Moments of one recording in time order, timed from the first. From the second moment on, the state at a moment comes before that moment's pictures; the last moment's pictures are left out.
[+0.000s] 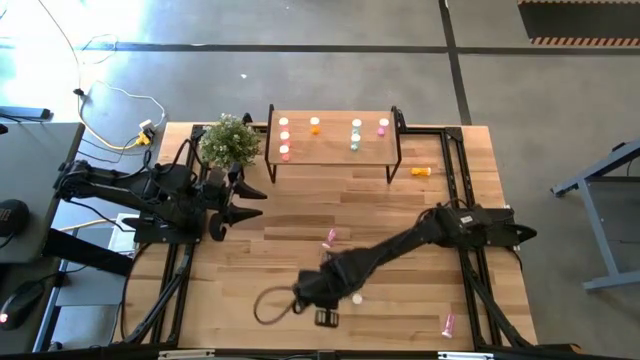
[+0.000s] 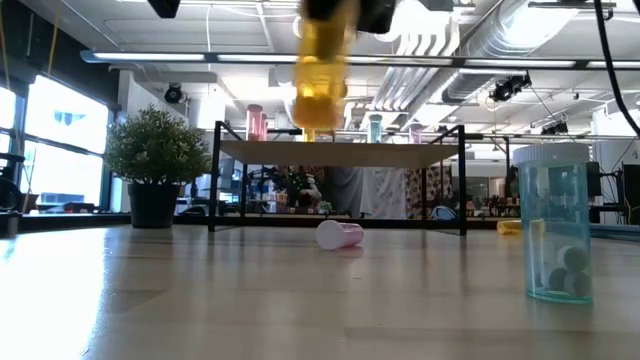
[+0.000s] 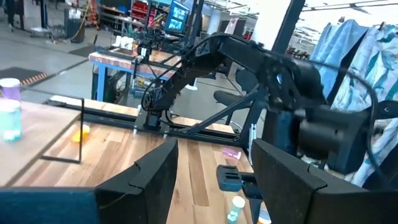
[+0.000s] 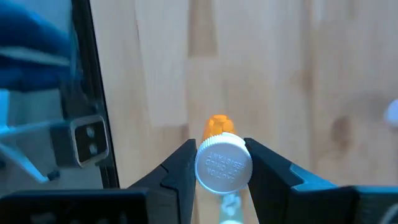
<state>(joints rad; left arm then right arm) -0.04 0.68 0.64 0.02 -0.04 -0.24 0.44 2.32 2.27 -1.22 -0.03 0.55</state>
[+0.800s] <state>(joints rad) 0.11 0.61 0.64 -0.17 -0.04 -0.17 0.12 2.26 2.36 -1.25 -0.01 0.31</state>
